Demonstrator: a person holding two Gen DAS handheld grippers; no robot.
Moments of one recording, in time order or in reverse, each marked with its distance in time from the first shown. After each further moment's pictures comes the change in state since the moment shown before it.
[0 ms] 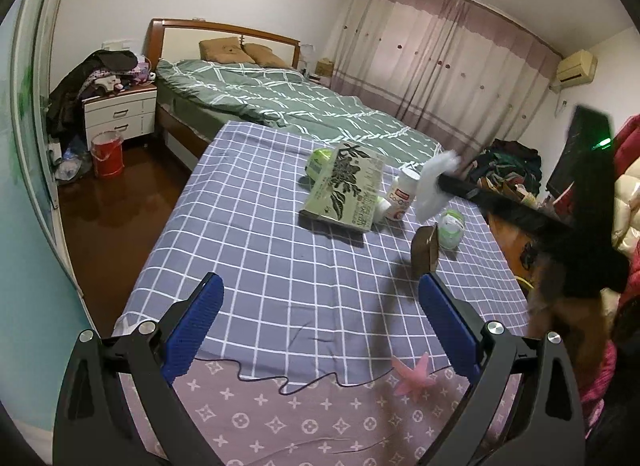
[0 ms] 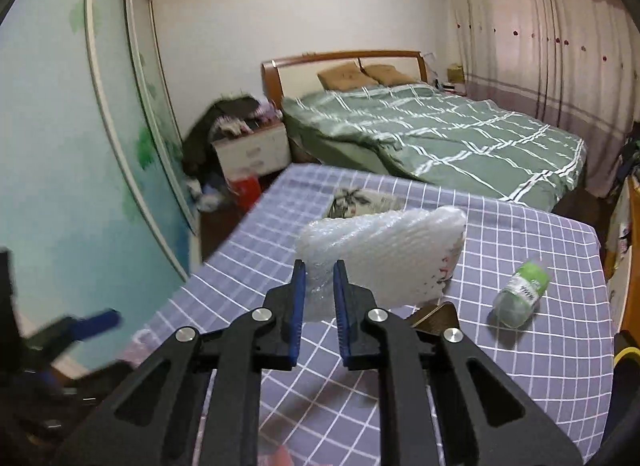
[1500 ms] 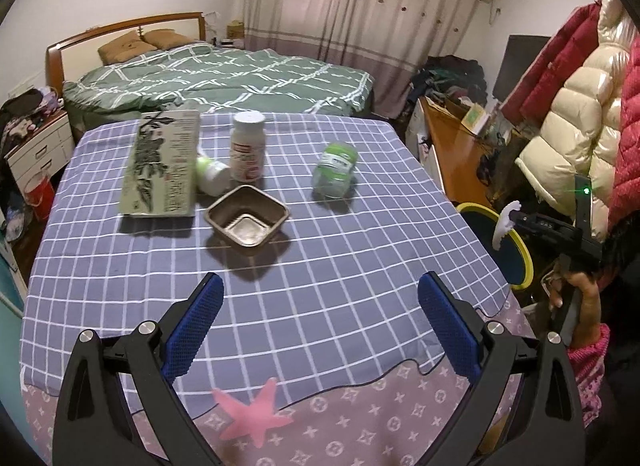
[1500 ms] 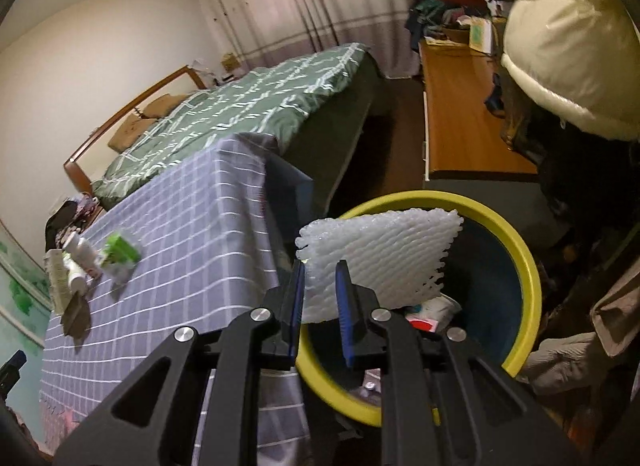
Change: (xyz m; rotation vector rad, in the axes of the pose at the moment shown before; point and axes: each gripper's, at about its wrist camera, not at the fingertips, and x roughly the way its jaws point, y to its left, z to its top) left arm 0.085 -0.170 -0.008 0.285 0.192 -0.156; right arm -0.165 -0.347 -0.166 0.617 -0.013 -0.507
